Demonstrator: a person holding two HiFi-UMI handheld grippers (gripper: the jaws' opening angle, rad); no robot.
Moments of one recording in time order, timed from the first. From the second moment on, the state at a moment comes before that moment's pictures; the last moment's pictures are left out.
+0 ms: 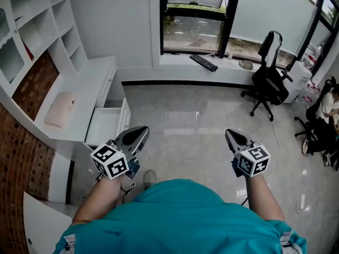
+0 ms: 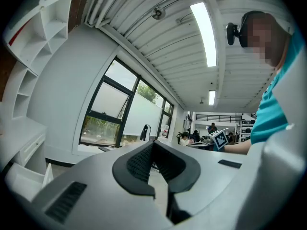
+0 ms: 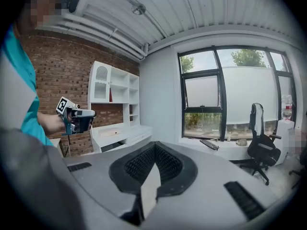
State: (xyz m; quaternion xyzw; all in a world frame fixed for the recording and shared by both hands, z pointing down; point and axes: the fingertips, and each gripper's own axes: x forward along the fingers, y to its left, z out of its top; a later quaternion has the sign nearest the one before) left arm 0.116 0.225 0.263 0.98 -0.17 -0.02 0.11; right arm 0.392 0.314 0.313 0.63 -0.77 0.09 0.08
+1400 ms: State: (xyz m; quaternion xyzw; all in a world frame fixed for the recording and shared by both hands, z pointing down) left arm 0.243 -0.126 0.284 0.96 -0.25 -0.02 0.13; right arm 0.520 -0.078 0.343 0.54 -0.83 0.11 0.08
